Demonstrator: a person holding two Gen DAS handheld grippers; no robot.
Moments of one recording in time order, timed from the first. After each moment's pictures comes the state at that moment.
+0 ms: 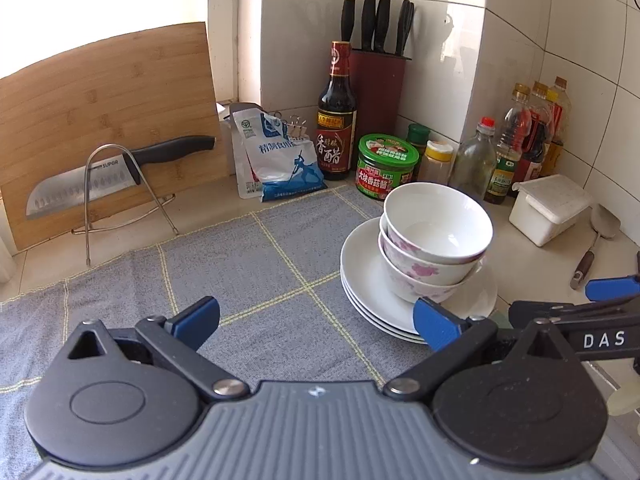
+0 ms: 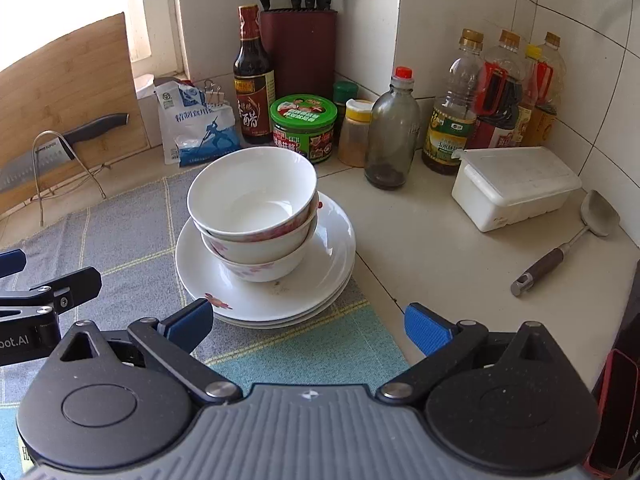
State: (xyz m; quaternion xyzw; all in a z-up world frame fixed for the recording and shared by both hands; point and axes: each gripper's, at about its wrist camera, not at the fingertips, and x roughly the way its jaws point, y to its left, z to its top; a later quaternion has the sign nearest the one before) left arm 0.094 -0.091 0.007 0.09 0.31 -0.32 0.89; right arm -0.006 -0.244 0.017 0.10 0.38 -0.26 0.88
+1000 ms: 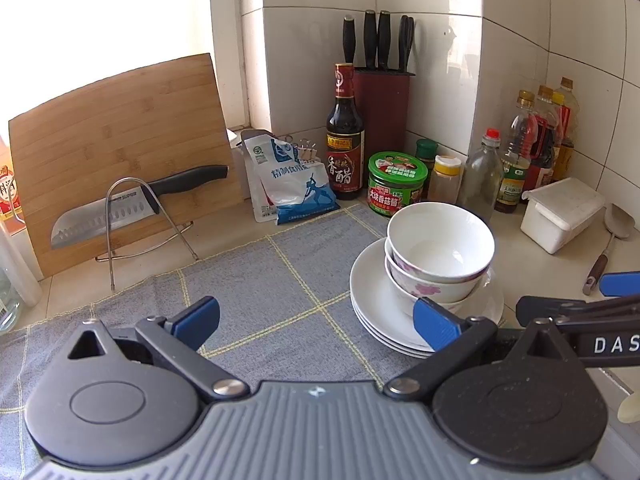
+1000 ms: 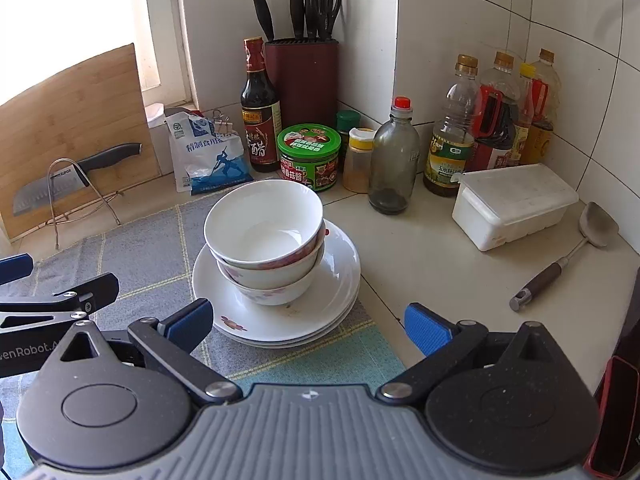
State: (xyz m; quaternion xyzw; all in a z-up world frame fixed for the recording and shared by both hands) left arm 0.082 -0.101 0.025 0.12 0.29 -0.29 0.90; right arm -0.014 -0.237 0.033 0.10 0.35 -0.25 0.90
